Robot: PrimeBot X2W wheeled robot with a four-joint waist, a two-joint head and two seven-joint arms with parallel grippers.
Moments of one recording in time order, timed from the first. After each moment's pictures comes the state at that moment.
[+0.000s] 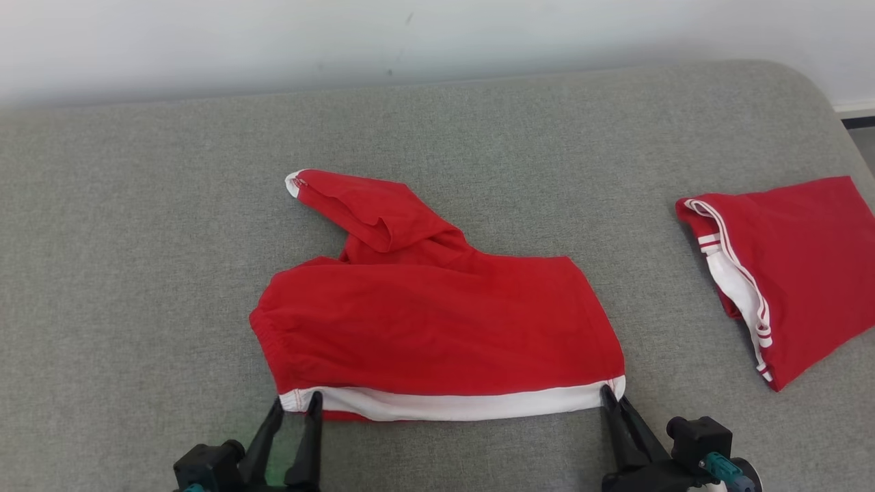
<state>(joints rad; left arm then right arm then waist) -0.12 0.11 -0.23 0.40 -0.47 -0.13 -0.26 -0.13 -0.05 0.09 0.53 0.17 0.13 -0.26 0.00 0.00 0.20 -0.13</state>
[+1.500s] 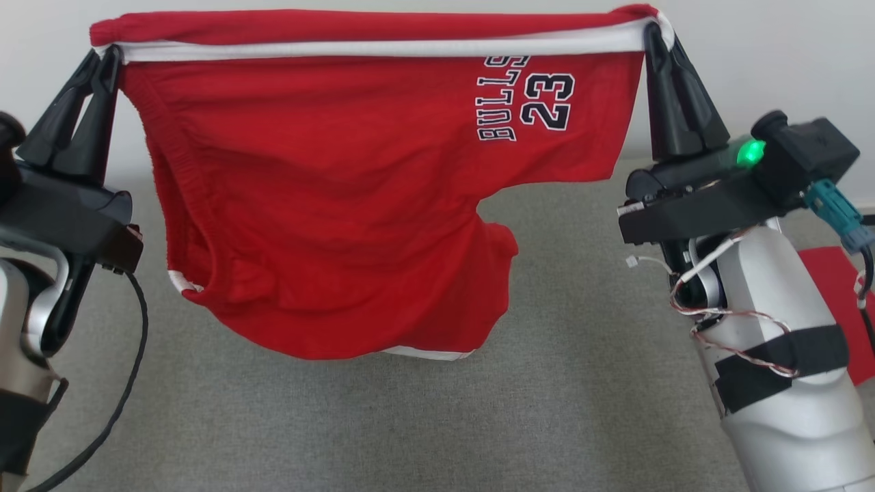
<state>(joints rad) -0.75 0.56 -0.30 0.24 -0.48 -0.13 -0.11 -0.71 -0.18 0.16 0.31 0.24 0.13 -0.26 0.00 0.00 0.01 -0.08</state>
